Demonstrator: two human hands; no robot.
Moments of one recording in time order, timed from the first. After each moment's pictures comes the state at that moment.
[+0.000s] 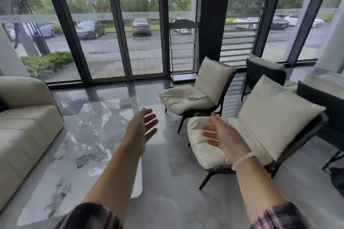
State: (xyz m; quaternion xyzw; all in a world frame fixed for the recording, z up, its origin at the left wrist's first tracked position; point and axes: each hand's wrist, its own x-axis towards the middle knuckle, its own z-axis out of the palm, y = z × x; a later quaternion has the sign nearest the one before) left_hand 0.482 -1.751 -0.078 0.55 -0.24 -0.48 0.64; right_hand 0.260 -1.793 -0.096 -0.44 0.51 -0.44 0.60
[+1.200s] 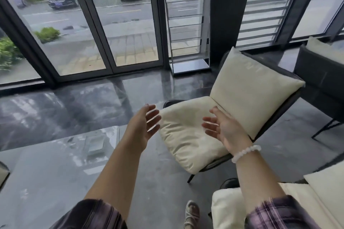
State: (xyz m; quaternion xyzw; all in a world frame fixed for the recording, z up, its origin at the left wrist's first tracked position) left_hand 0.703 -2.650 -0.151 0.57 -0.19 -0.55 0.58; right_hand 0.485 -2.692 -0.178 -0.36 0.51 -0.45 0.64
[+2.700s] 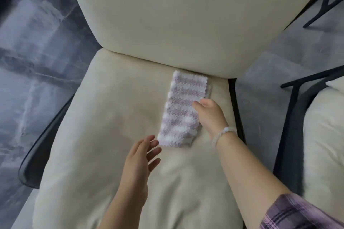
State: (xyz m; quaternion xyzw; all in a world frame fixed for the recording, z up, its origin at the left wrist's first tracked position) left_hand 0.582 -3.192 -0.618 0.66 -0.28 -0.69 0.09; right_hand 0.392 -3.155 -0.639 -0.02 0.83 -0.35 0.43
